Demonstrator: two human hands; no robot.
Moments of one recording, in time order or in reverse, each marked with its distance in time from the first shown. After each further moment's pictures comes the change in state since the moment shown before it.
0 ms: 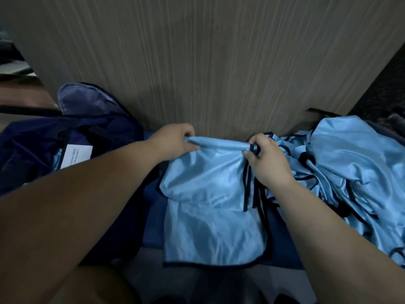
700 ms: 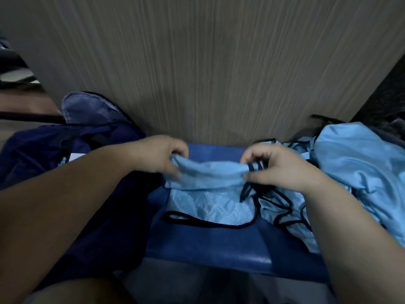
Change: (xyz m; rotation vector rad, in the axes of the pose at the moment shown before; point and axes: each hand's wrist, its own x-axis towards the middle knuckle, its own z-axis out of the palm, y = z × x) left_hand -0.027 -0.012 -0.040 0.061 -0.322 0.146; right_hand -0.003 -0.032 -0.050 0.253 -0.486 -0.296
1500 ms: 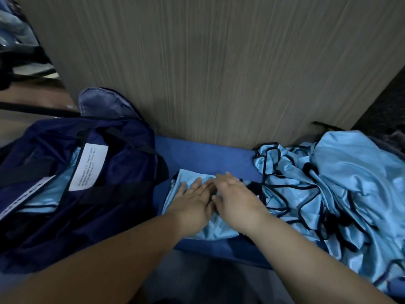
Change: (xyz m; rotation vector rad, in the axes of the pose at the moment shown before) left_hand -0.017 0.036 0.152 0.130 0.036 -0.154; right_hand -0.012 -0.006 0.109 -0.537 -0.123 0.258
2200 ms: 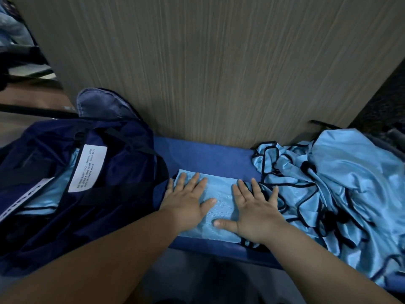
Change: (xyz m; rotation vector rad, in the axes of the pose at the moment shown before) left_hand 0.000 -0.010 -0.007 0.095 -0.026 -0.137; right_hand -0.017 0.036 0.008 -0.348 -0.258 0.206
